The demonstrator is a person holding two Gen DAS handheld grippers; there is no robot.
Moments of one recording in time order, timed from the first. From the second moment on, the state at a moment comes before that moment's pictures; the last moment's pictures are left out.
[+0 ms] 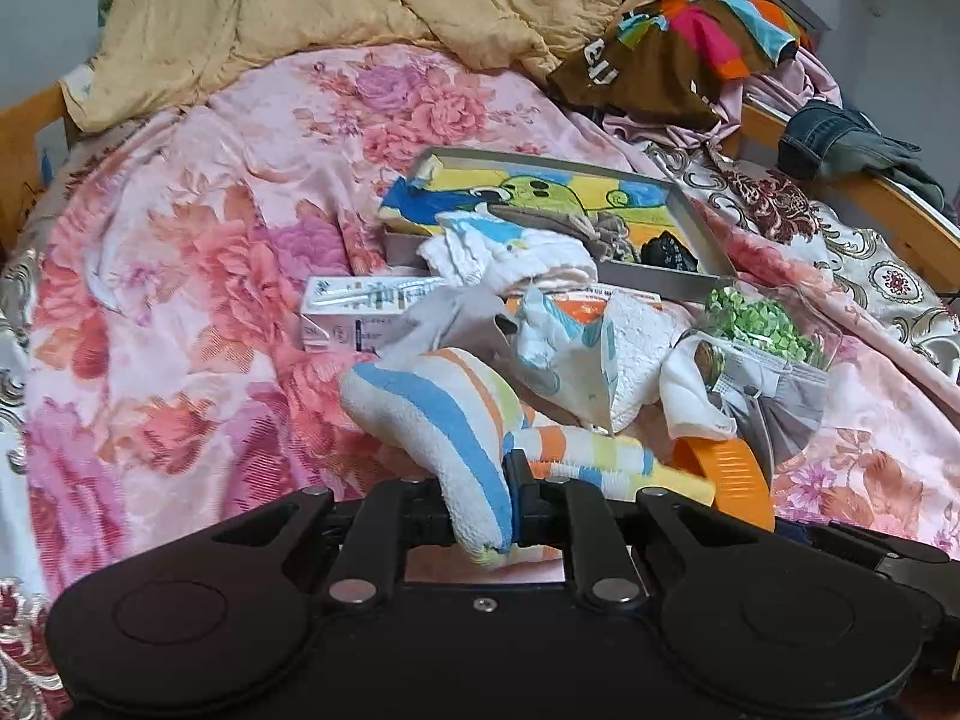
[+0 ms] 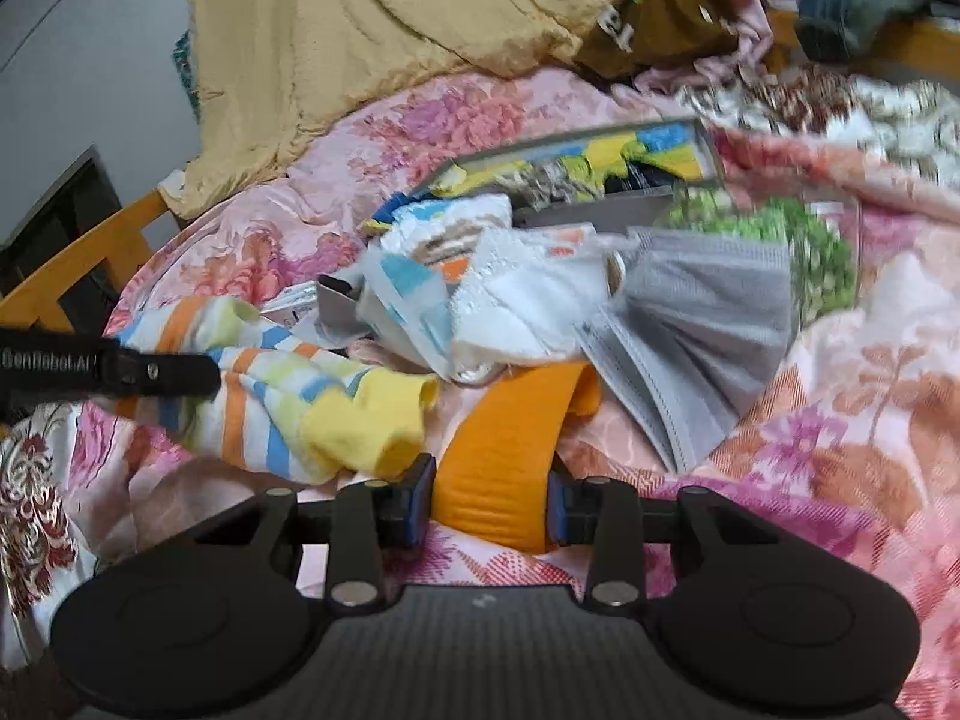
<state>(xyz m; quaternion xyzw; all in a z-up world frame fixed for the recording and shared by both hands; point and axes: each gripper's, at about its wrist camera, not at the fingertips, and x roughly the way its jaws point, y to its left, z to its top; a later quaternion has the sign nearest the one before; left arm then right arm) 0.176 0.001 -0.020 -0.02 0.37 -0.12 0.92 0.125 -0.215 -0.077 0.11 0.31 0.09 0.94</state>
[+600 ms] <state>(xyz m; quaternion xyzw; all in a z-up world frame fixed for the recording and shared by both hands) 0.160 -0.008 0.035 -0.01 0.29 -0.11 0.95 0.088 -0.157 -0.039 -0.12 0.15 0.12 0.97</state>
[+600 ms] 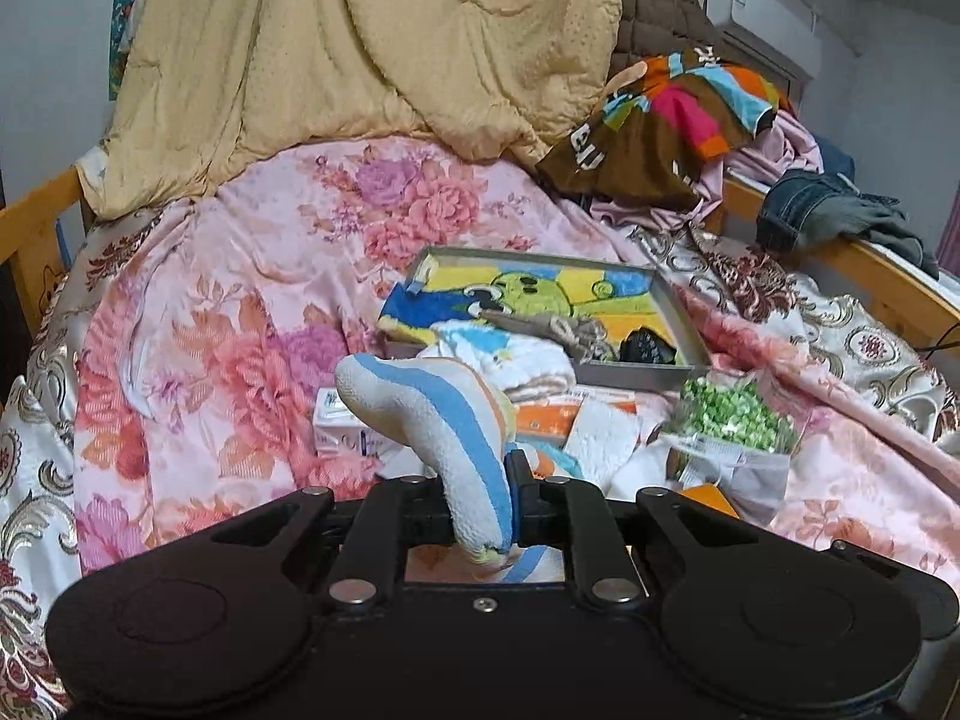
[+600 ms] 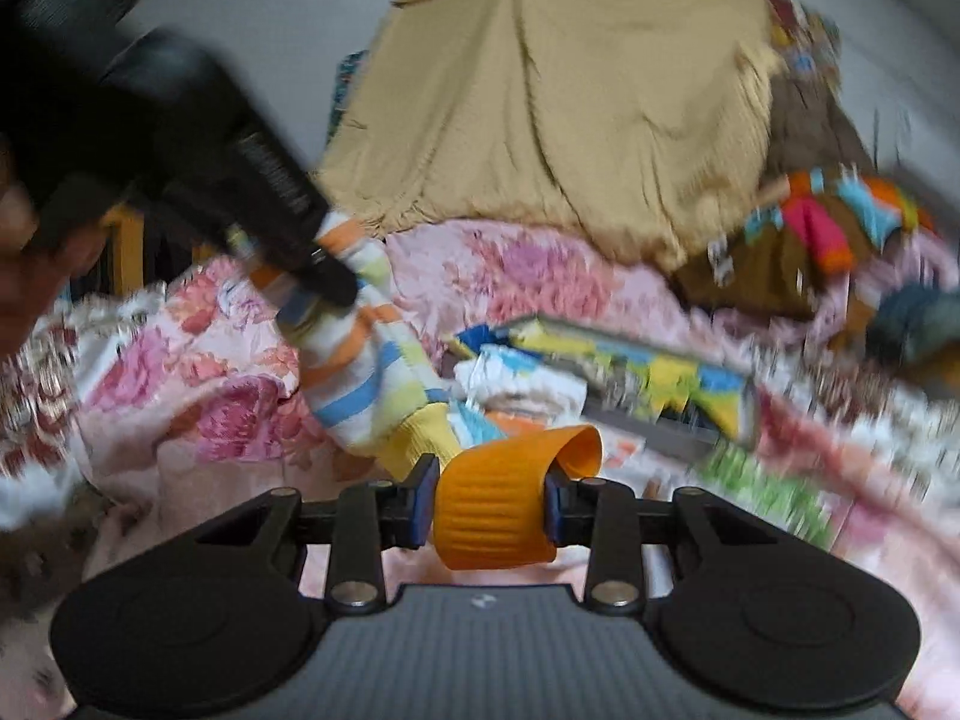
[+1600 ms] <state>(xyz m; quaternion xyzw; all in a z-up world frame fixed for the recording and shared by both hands) 0.304 -0.097 0.086 0.04 0.19 -0.13 0.97 0.275 -0.241 -0.015 -0.15 0.07 0.07 0.98</state>
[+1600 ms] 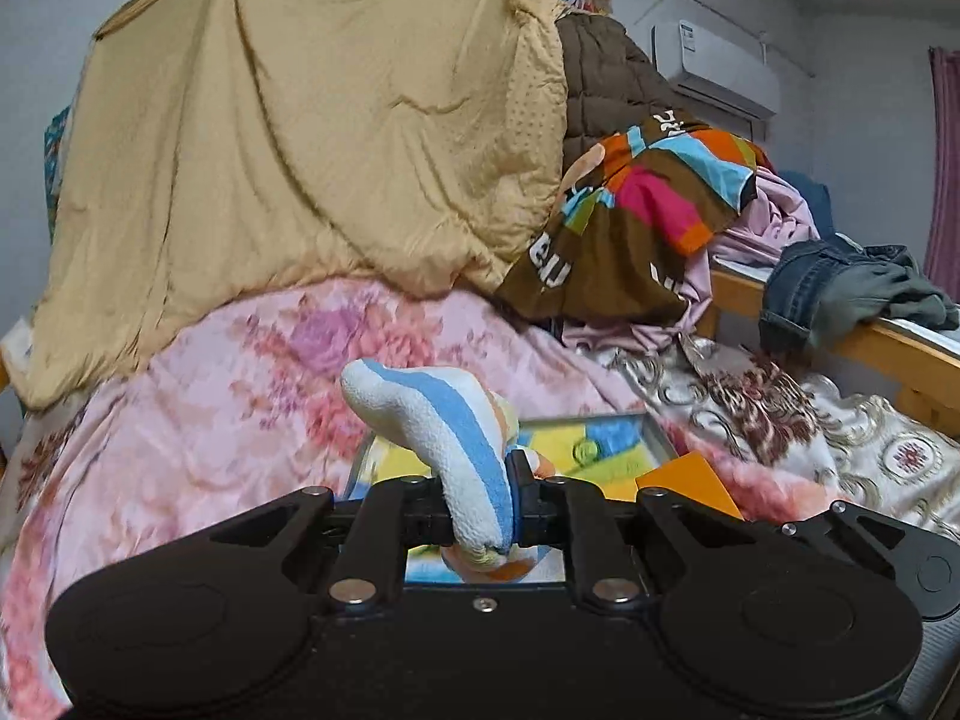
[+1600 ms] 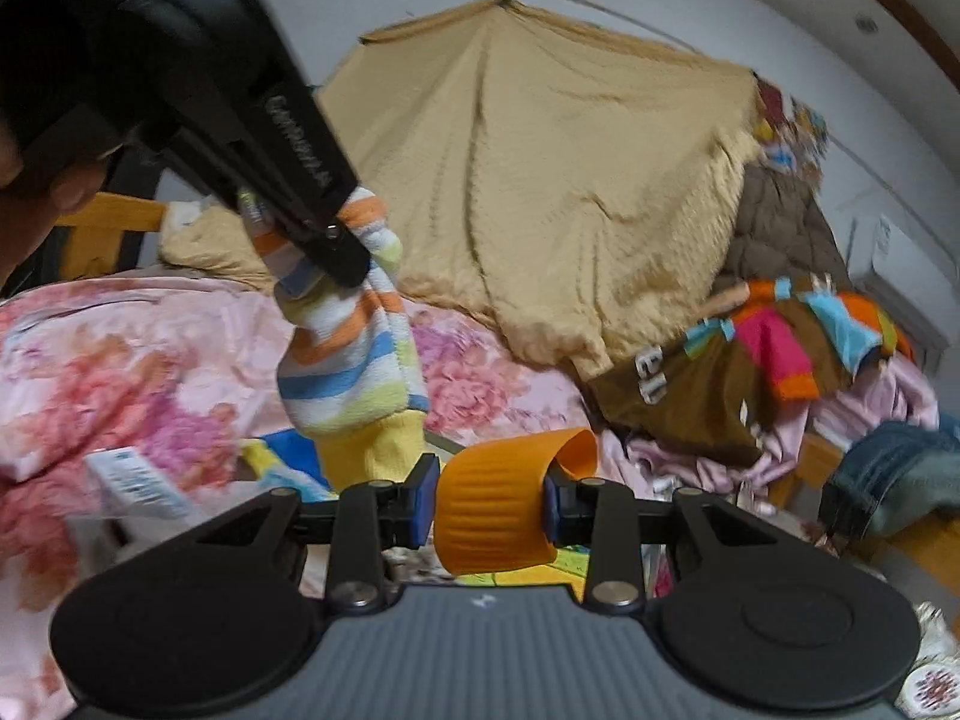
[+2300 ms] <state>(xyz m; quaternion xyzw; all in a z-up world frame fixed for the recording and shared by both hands) 0.432 -0.177 0.005 -0.02 0.22 -0.13 0.97 0.365 -0.316 -0.039 0.01 0.21 0.07 0.98</state>
